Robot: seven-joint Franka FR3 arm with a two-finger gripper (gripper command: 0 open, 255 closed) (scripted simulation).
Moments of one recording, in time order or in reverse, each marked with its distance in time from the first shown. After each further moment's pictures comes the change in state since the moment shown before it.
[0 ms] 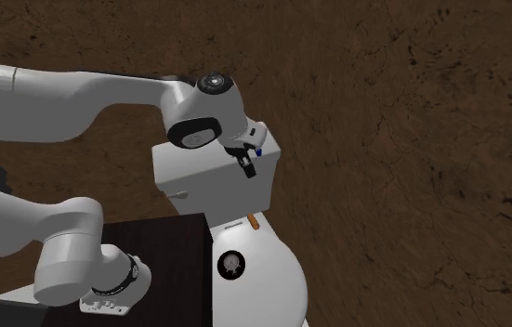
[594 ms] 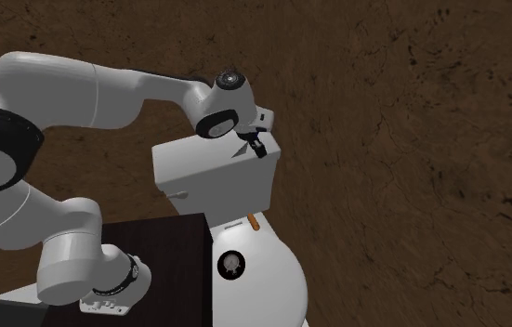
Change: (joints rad) arm 0.064 0.273 0.096 0.150 -0.008 0.210 -0.002
